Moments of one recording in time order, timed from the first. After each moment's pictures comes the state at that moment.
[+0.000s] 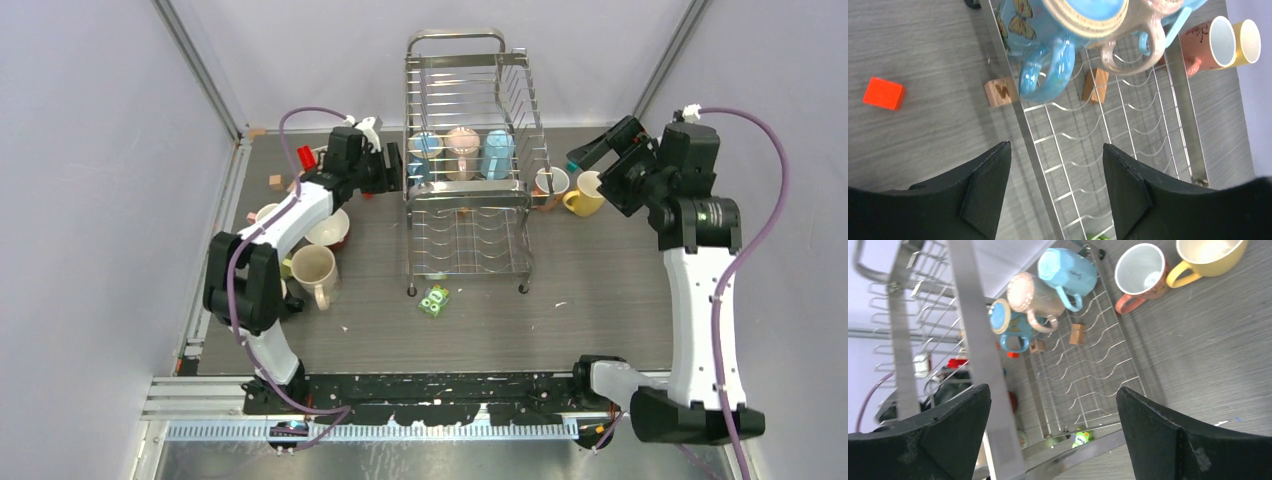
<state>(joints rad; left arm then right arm) -0.35 1.72 1.34 -0.20 0.27 -0.41 -0.07 1.14 1.54 -0.91 -0.16 0.74</state>
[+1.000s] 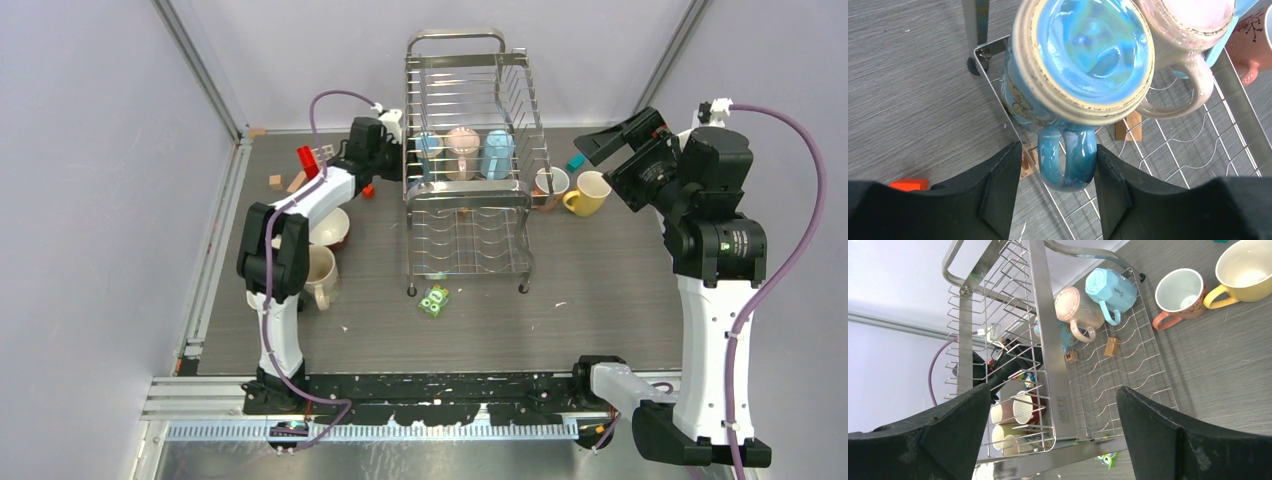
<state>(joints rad) -0.36 2.01 1.57 -0.10 0.30 -0.19 -0.03 1.04 1.63 -0.91 -0.19 0.79</state>
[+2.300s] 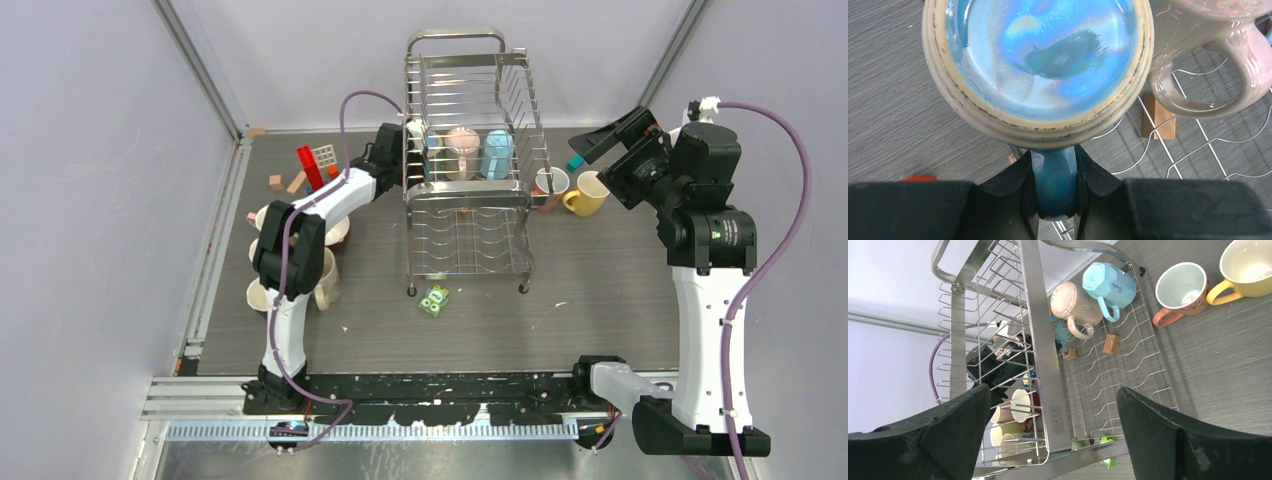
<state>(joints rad) -0.46 2.09 1.67 -0.20 0.09 -0.05 -0.03 1.07 1.60 -0.88 -0.20 0.79</state>
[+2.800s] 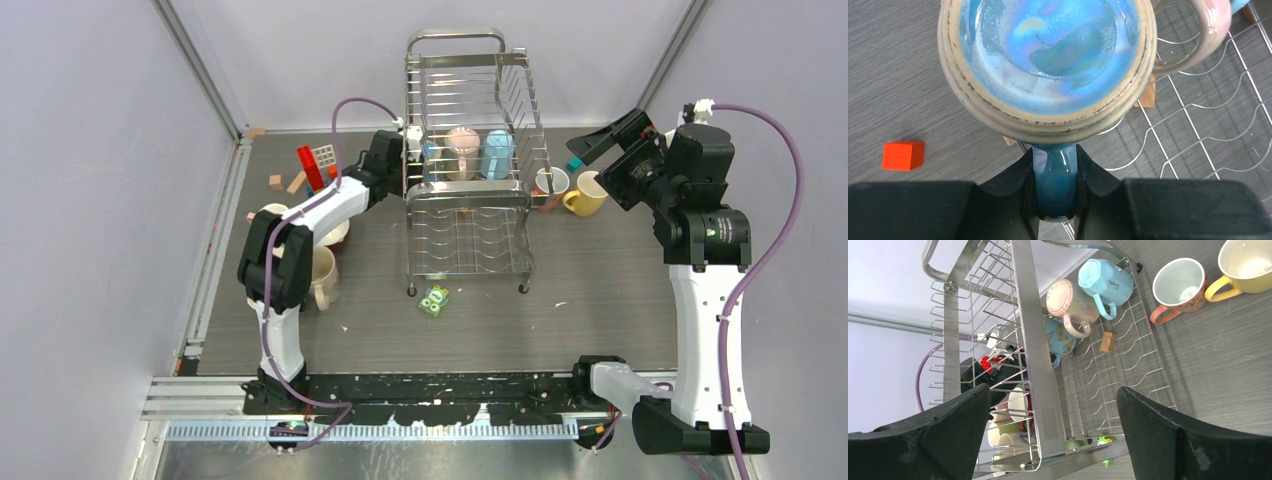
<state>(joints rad) -0.47 1.97 1.53 -0.20 0.09 -0.08 -0.03 1.07 1.56 -0.86 -0.20 0.79</state>
